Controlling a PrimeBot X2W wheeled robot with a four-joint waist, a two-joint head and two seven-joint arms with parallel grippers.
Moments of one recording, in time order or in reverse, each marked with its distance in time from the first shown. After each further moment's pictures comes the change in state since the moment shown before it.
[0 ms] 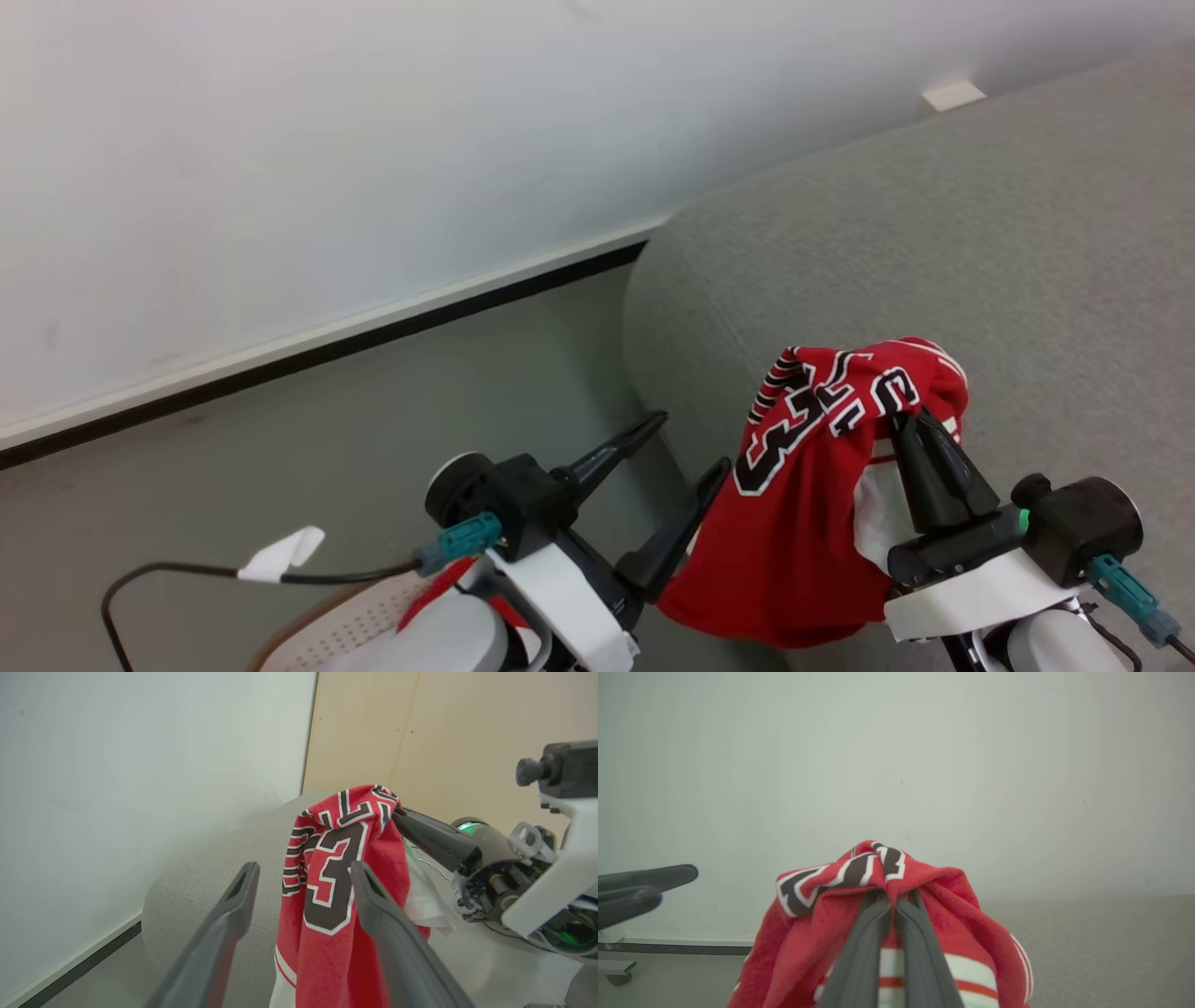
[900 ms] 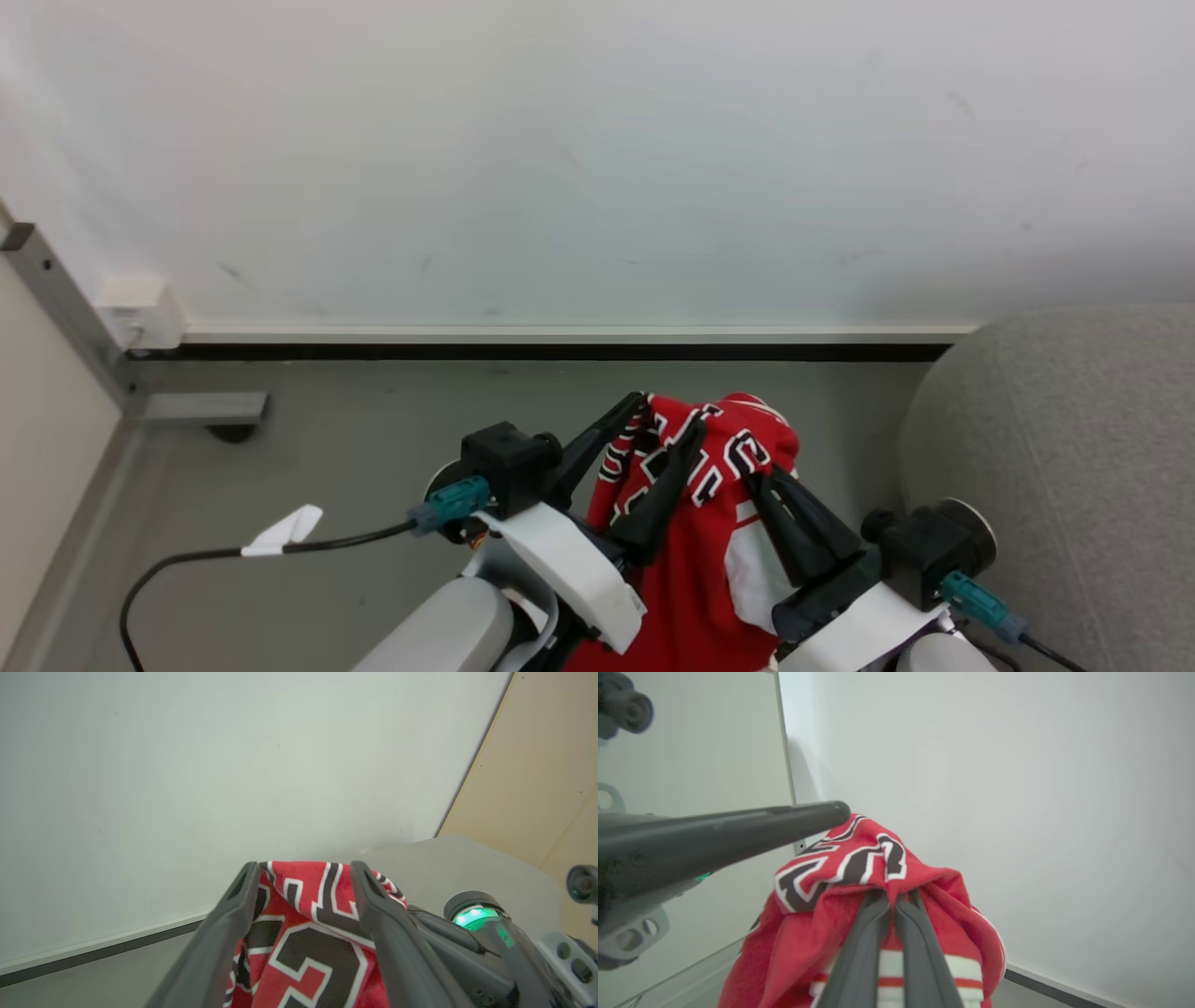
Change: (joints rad) left arm 0.014 -0.084 0.088 0.074 -0.082 0.053 0.057; right arm -0.058 0.028 0.273 0.116 0.069 0.000 0.000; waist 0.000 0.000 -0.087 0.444
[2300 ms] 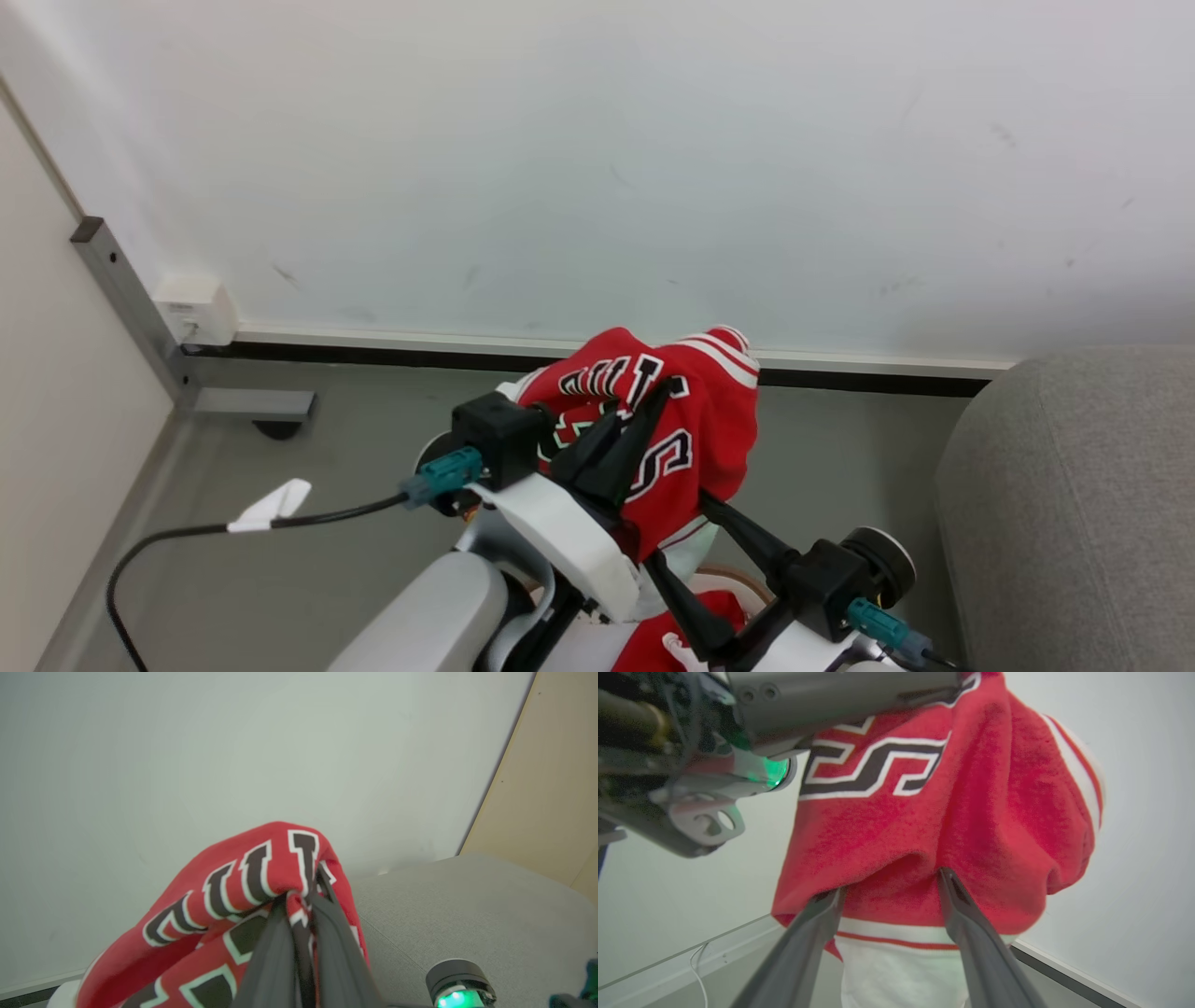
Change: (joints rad) left arm -0.027 -0.001 0.050 -0.034 0.016 0.011 0.029; right arm -0.035 0.029 0.160 0.101 0.028 0.000 0.000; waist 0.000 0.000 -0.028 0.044
